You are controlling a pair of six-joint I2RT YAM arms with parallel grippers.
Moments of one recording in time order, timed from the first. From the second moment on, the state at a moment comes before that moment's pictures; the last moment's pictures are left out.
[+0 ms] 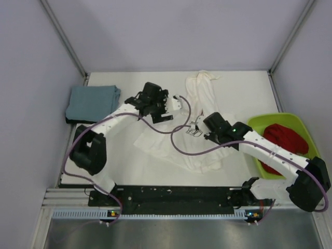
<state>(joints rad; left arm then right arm) -0.47 1.63 1.26 -0.41 0.15 0.90 0.76 1.23 0.95 -0.82 0.33 -0.44</state>
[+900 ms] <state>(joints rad) -0.68 2.35 1.99 -0.54 0.21 0.66 0.37 1.31 0.82 -0.54 0.18 0.45</state>
